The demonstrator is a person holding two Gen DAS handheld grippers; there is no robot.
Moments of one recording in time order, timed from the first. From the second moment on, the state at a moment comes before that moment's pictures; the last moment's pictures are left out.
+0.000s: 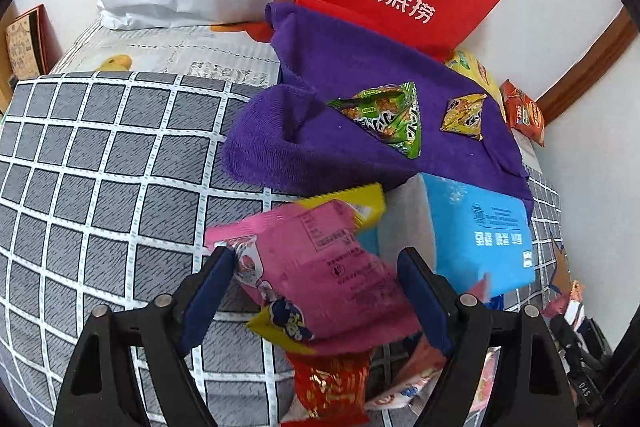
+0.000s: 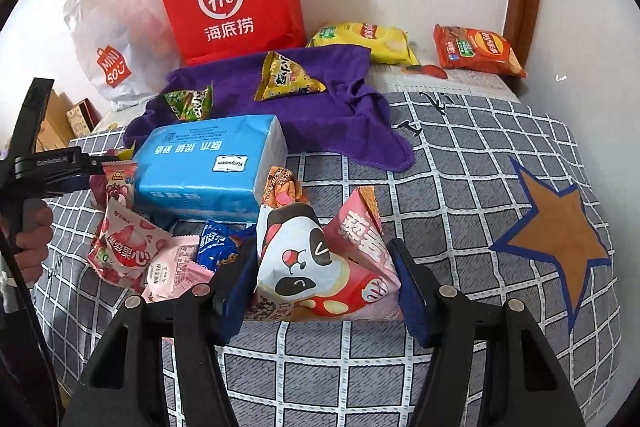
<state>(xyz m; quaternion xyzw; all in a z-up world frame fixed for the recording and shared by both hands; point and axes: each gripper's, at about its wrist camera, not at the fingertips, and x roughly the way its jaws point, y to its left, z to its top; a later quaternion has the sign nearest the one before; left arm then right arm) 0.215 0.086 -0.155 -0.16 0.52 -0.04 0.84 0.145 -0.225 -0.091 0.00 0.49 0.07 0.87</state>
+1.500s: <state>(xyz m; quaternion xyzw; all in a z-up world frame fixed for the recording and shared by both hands) 0.150 0.030 -0.056 -0.11 0.45 -0.12 0.88 0.160 -0.181 -0.028 0.02 0.45 0.10 0.89</state>
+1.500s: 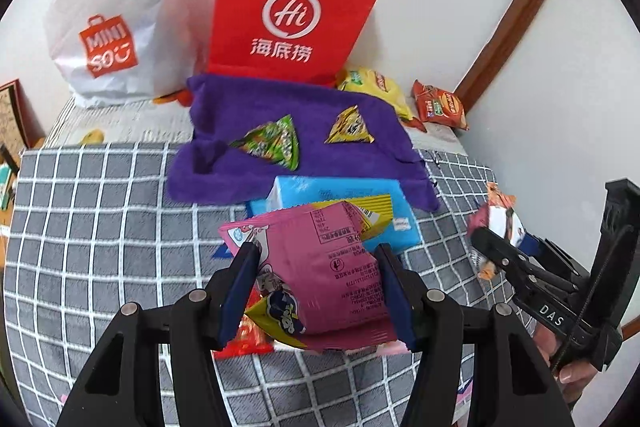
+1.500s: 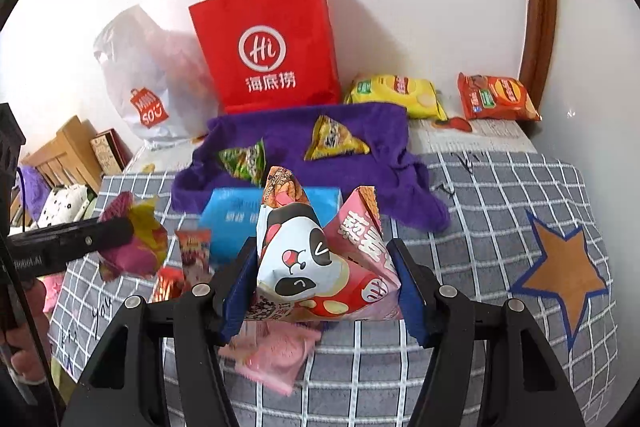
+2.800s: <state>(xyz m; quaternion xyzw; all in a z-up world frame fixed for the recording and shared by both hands) 0.339 0.061 -0.045 -0.10 0.44 -0.08 0.89 0.362 -0.141 -0.040 0.00 0.45 0.13 0.88</state>
